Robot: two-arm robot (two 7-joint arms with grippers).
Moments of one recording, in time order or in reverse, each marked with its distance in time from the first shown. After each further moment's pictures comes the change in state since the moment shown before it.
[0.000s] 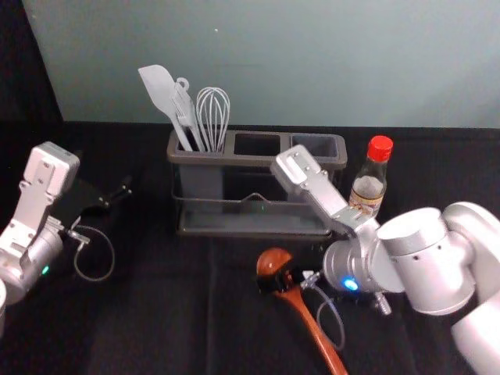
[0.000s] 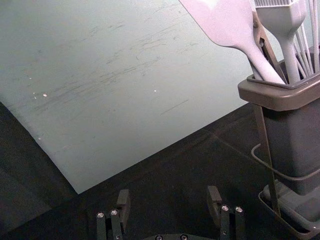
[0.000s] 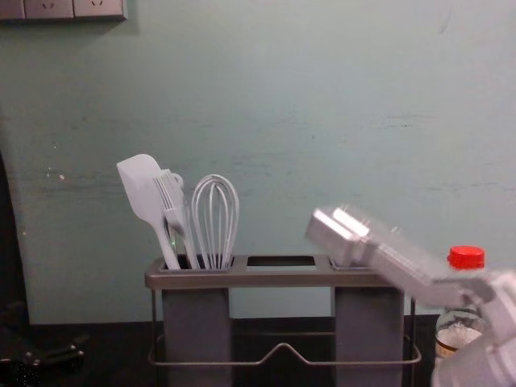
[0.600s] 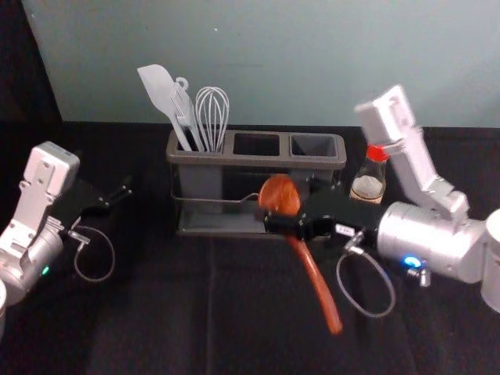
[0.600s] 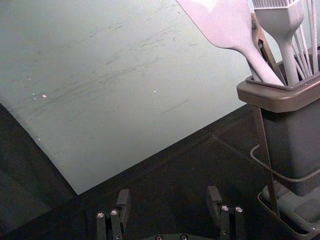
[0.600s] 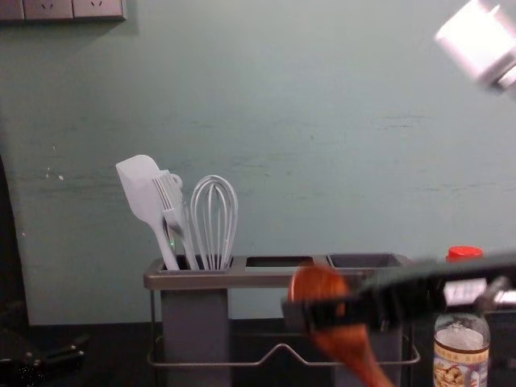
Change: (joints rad) left arm 0.000 0.000 0.000 0.000 0.000 0.000 0.000; right arm -0.132 0.148 0.180 -0.196 0.111 -0.460 0.214
